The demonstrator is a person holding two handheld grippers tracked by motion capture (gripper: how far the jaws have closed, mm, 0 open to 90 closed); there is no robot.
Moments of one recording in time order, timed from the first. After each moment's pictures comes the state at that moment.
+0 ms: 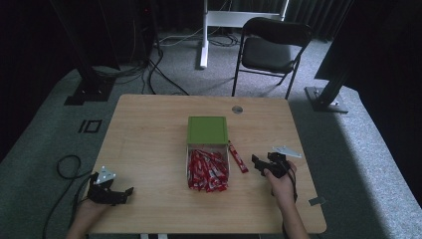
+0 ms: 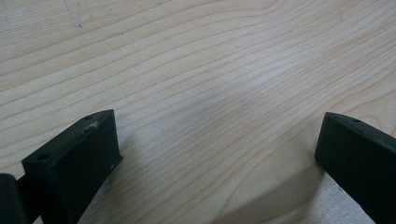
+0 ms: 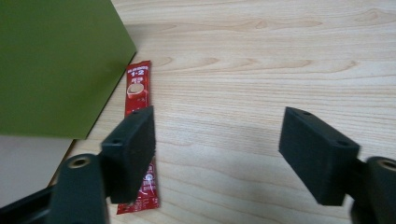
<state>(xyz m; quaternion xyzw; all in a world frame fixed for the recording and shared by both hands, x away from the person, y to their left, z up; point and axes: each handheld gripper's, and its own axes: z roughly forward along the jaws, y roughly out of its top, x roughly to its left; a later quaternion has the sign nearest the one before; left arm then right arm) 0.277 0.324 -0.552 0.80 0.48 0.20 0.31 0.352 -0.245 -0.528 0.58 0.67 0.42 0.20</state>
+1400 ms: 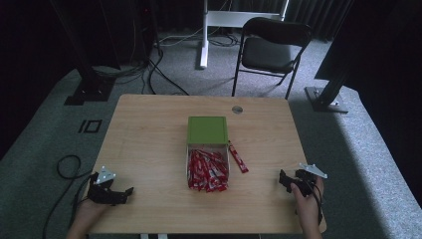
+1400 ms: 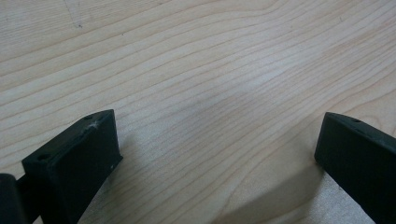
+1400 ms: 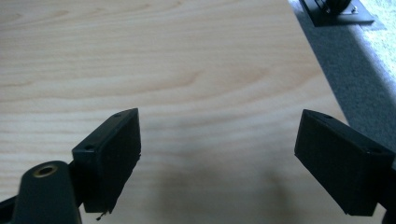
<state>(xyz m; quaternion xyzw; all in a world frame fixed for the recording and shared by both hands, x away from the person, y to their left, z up) 0.277 0.324 -0.552 0.80 0.48 0.20 0.31 0.298 -0.314 -0.542 0.67 0.61 0.31 0.28</state>
